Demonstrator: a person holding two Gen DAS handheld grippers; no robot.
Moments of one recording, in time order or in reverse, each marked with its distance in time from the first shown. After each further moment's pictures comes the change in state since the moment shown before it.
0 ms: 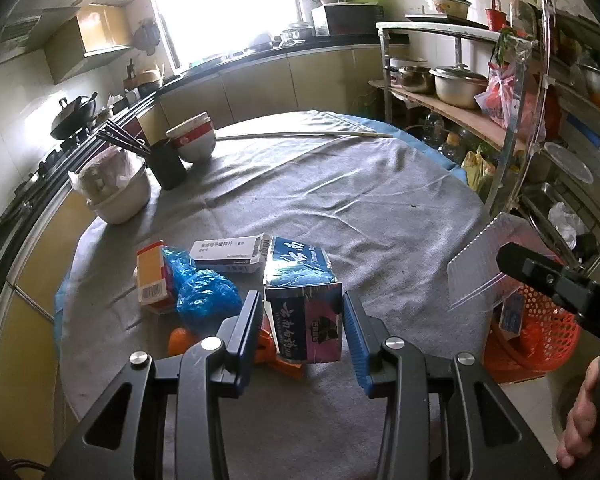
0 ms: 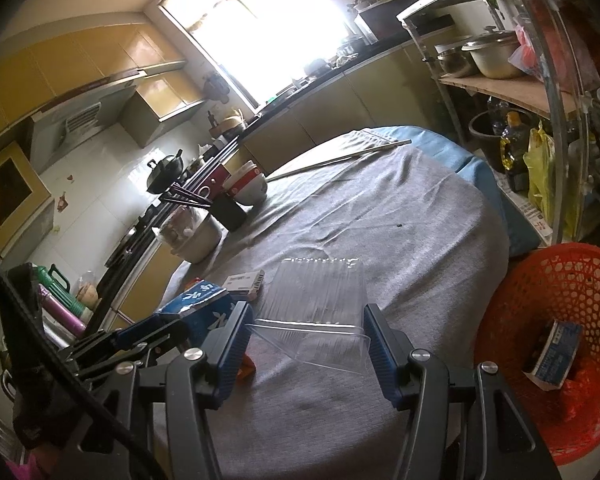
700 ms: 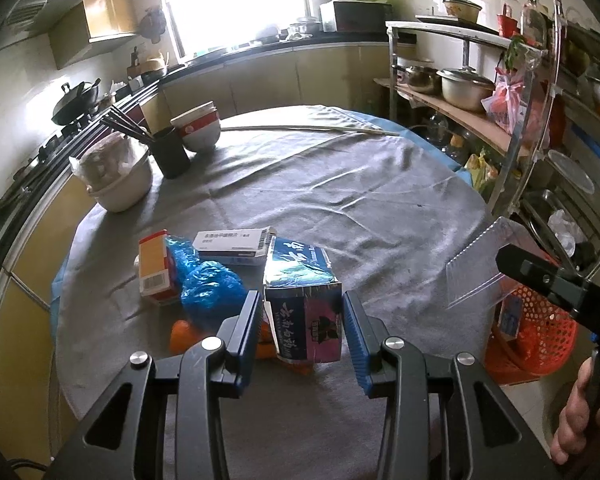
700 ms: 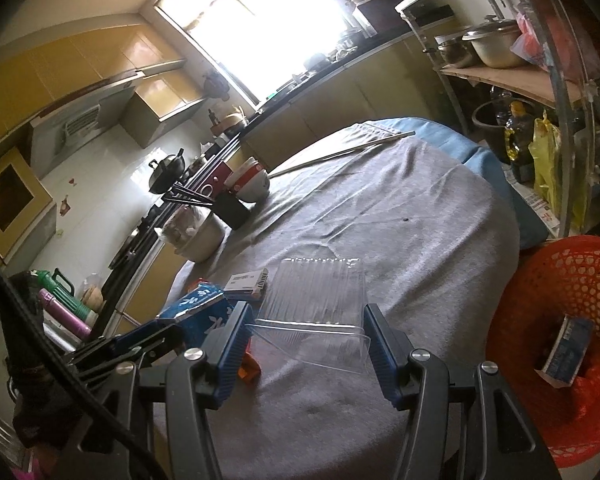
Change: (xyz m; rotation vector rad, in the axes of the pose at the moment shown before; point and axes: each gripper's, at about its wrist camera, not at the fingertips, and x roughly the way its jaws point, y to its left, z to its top) left arm 0.003 0.013 0.000 -0.039 0.022 -0.015; right arm 0.010 -0.001 0.001 0.018 0.018 0.013
